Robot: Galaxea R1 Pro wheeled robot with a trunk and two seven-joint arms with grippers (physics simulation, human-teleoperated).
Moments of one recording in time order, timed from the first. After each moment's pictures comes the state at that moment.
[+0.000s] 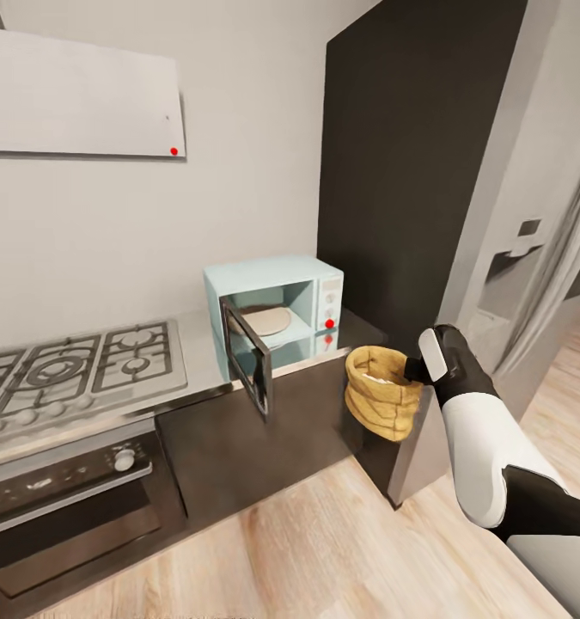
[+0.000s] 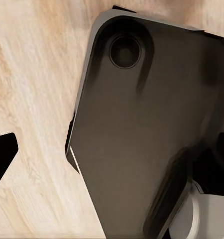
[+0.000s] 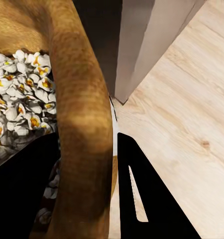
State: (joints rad) left arm 0.00 0.01 0.03 -0.04 0.25 -0.09 0.01; right arm -1.13 0.01 -0.31 -0.70 -0.17 1.05 -0.54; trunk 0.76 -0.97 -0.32
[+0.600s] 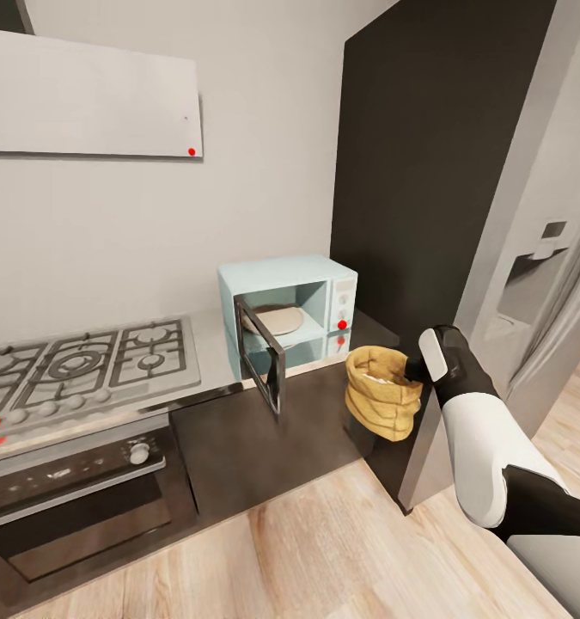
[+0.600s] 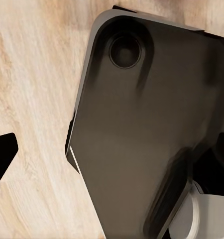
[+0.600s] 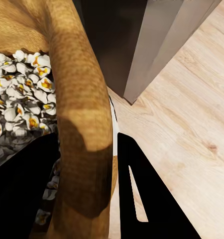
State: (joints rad) left arm 0.00 0.01 0.03 -0.04 0.25 -0.09 0.01; right arm -1.13 0.01 -0.31 -0.70 -0.17 1.05 -0.54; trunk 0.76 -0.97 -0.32
